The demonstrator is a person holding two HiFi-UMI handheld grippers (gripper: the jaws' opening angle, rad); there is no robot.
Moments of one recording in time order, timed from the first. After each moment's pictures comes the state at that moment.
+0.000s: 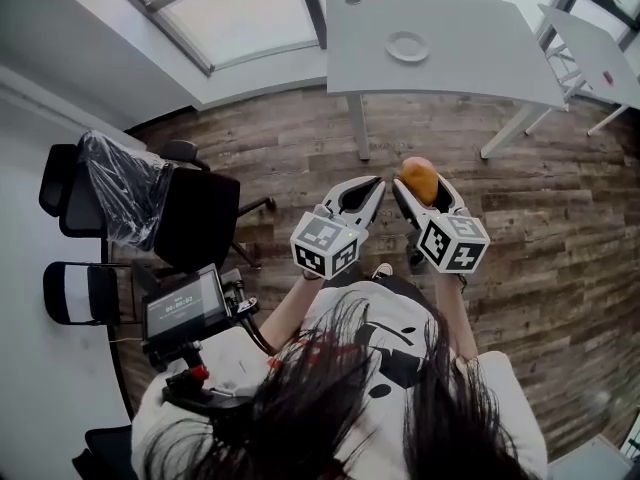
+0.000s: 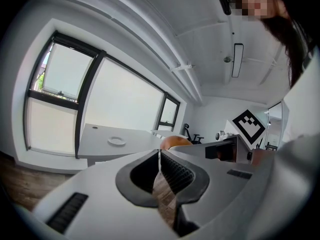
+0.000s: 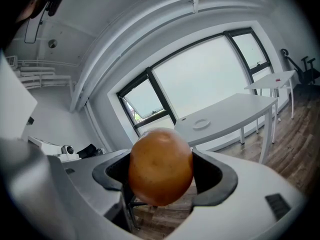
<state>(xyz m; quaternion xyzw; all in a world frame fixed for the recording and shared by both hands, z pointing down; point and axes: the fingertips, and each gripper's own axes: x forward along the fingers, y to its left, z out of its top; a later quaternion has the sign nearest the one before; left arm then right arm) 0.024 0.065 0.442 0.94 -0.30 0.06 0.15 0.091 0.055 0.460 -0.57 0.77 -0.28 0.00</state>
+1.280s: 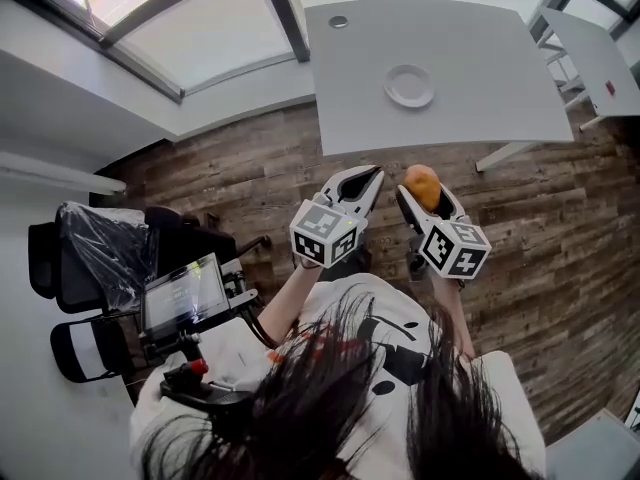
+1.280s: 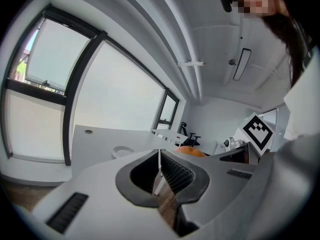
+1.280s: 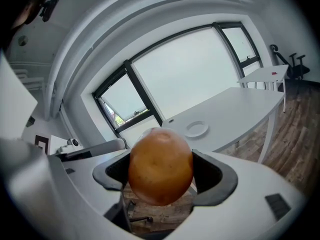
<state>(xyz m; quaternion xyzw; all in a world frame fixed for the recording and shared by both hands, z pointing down) 0.036 -0.204 0.460 0.95 -0.24 0.08 0.18 0.107 -0.173 0.493 -0.62 0.70 -0.34 -0.01</state>
